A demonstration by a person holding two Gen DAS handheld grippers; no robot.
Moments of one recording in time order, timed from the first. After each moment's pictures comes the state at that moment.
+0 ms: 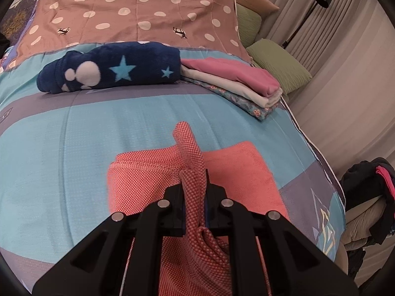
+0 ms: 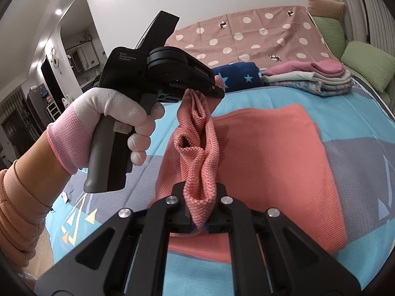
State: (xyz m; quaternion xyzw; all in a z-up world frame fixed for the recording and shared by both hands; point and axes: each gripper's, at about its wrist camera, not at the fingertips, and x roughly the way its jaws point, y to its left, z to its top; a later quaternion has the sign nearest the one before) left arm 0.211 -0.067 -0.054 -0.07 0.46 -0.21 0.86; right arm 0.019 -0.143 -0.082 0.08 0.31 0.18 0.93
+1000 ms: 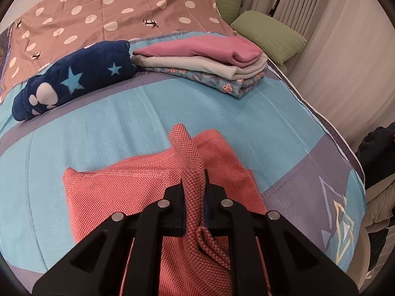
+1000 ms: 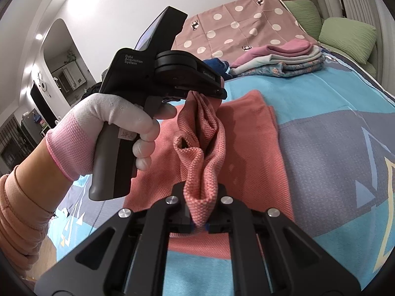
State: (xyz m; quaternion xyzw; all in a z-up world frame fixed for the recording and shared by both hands) left arm 0.213 -0.172 -0.072 0.03 0.47 -0.22 0.85; right arm 0.015 -0.215 -0.097 0.14 0.32 0.14 0.93
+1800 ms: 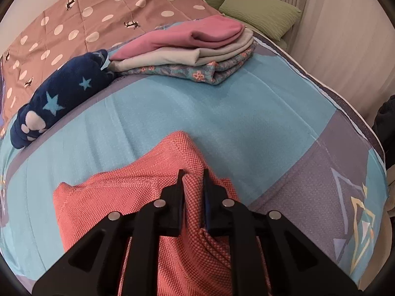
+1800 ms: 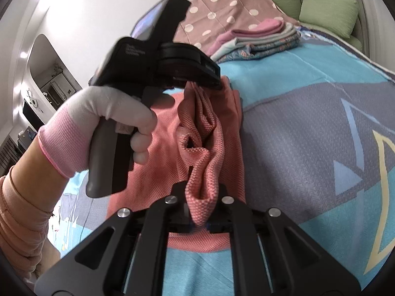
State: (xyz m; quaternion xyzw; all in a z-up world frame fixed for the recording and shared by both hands) left arm 0.215 -0.240 -0.087 0.13 0.48 -0.21 0.85; right arm 0.019 -0.260 -0.119 0.20 0.35 0.12 0.91
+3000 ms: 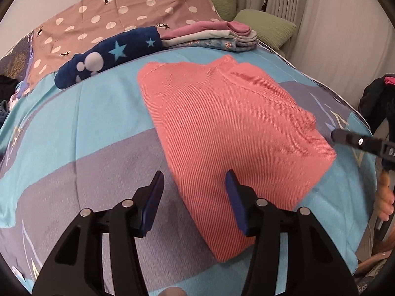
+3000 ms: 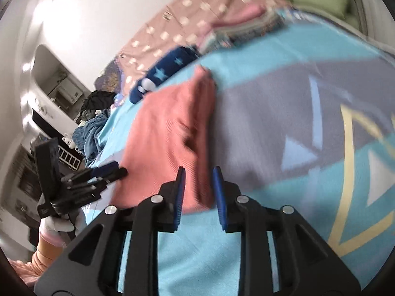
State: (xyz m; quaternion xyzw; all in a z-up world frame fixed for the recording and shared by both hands) left arm 0.048 -0.082 -0.098 0.08 0.43 -0.19 0.88; right arm -0.010 -0.311 -0.111 0.23 0.36 0.16 0.89
